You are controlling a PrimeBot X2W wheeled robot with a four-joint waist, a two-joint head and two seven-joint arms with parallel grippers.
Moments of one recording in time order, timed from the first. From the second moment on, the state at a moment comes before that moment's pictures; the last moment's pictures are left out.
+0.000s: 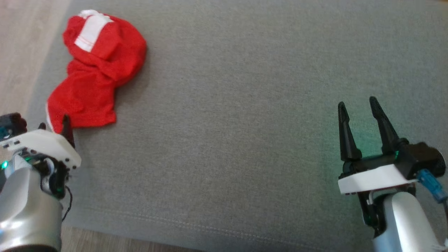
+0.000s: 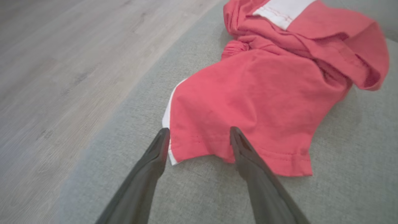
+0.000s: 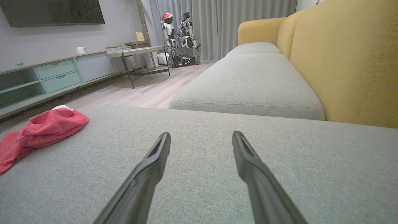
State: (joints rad) left arm -0.53 0.25 0.03 0.85 -0.35 -0.05 0.00; right arm -0.12 -0.05 0.04 0.08 0.06 0.13 -0.17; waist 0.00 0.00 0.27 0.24
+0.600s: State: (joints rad) left arm -0.71 0.29 -0.03 1.15 -0.32 -0.07 0.01; right arm -0.13 -0.05 0.05 0.05 0.05 0.13 -0.15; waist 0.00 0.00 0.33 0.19
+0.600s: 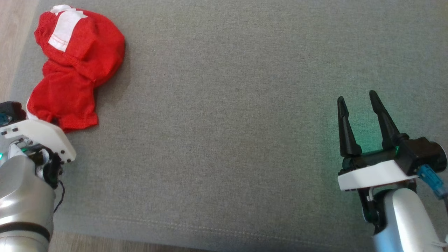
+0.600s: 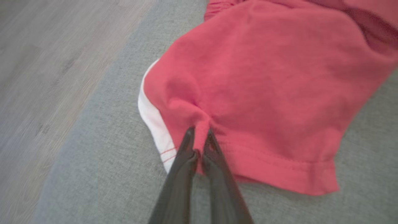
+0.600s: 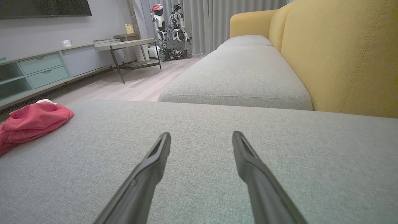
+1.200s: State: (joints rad) left arm -0.69 0.27 -0.05 1.06 -0.38 -0.12 -0.21; right arm -0.10 -0.05 0.06 0.15 0.11 0.13 -0.20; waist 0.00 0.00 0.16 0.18
